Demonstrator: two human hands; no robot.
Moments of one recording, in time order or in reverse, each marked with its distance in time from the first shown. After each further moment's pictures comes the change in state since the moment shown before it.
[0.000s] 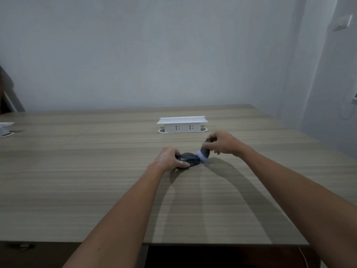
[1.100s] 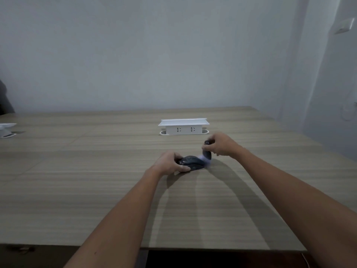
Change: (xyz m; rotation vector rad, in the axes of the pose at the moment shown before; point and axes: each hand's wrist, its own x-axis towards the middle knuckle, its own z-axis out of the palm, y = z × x) left_hand 0.002 -0.016 0.002 -0.151 -0.096 0.052; right_hand 0.007 -0.008 0.008 -0.049 -0.011 0.015
